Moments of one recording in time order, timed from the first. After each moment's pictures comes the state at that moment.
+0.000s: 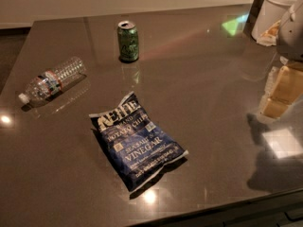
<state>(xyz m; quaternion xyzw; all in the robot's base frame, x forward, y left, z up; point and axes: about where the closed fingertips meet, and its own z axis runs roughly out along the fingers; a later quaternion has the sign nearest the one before) 0.438 -0.217 0.976 -0.60 0.78 -0.03 0.16</state>
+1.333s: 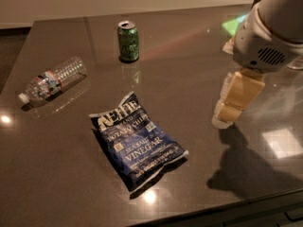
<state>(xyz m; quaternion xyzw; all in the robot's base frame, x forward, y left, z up) 0.437 -0.148 0.964 -0.59 0.79 0.01 0.18</state>
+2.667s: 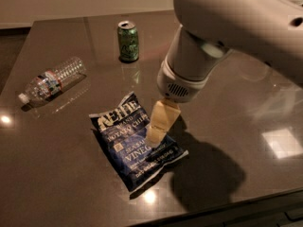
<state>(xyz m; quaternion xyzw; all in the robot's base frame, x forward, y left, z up) 0.450 -0.030 0.879 -0.59 0.79 0.06 0.15</state>
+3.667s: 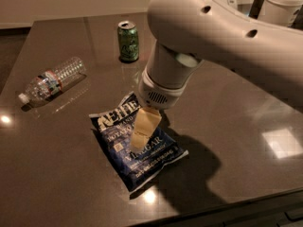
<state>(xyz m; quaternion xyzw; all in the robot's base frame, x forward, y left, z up) 0.451 0.006 0.854 -0.60 0.78 0.08 0.13</state>
